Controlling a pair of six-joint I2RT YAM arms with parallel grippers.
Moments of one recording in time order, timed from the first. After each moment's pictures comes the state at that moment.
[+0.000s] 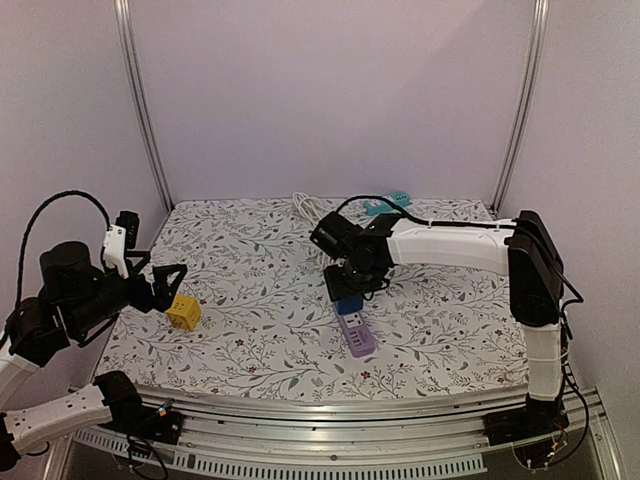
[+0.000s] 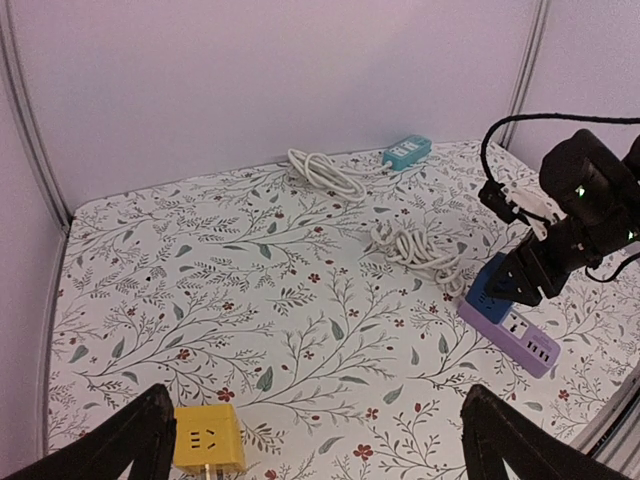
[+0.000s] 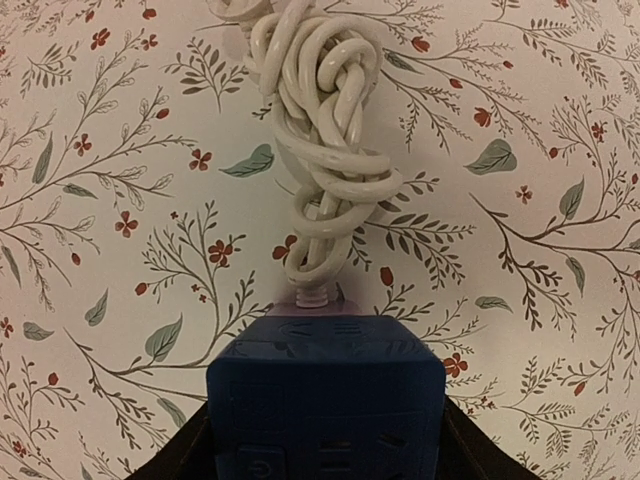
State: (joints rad) left arm -0.71 0.44 0.69 -0.57 -0.30 -0.17; right arm 0.97 2.11 1.71 -0.80 0.29 0.65
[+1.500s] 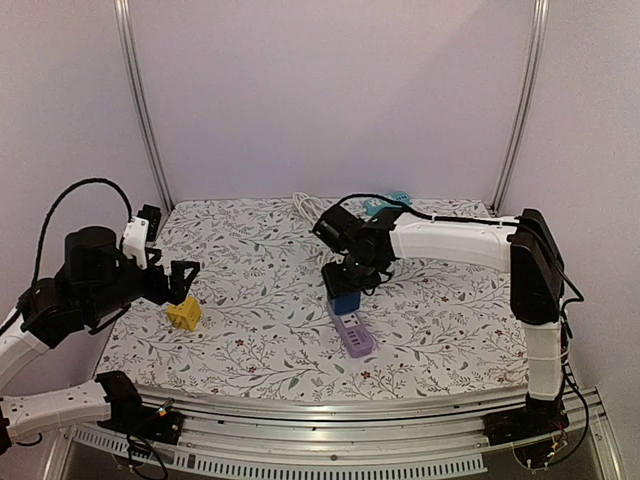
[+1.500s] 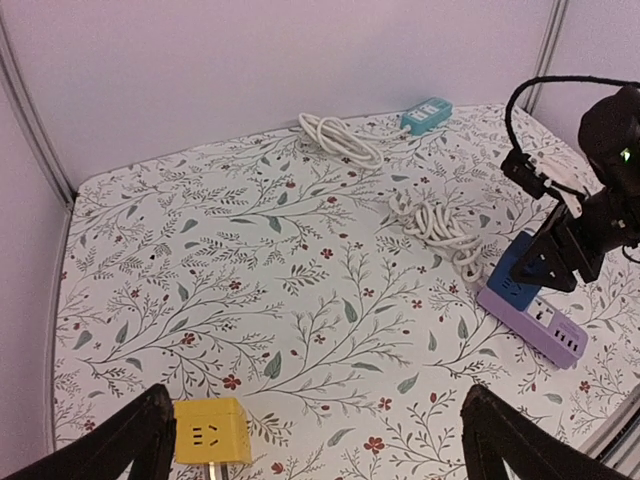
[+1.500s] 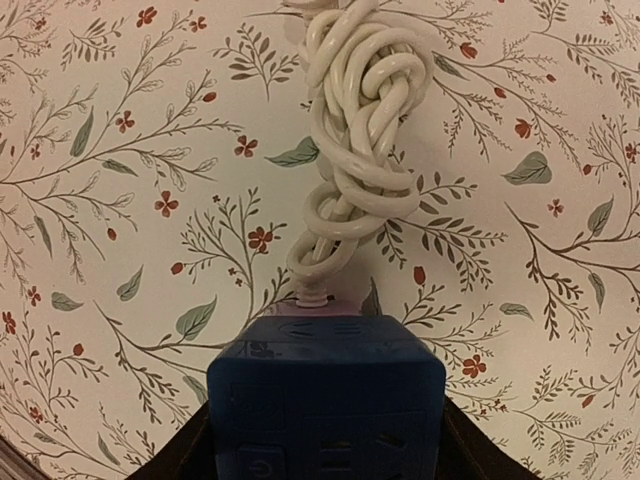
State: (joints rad) left arm -0.71 0.60 0.73 -0.57 -0.33 -0.18; right arm 0.95 2.09 1.74 -0.81 0.22 0.58
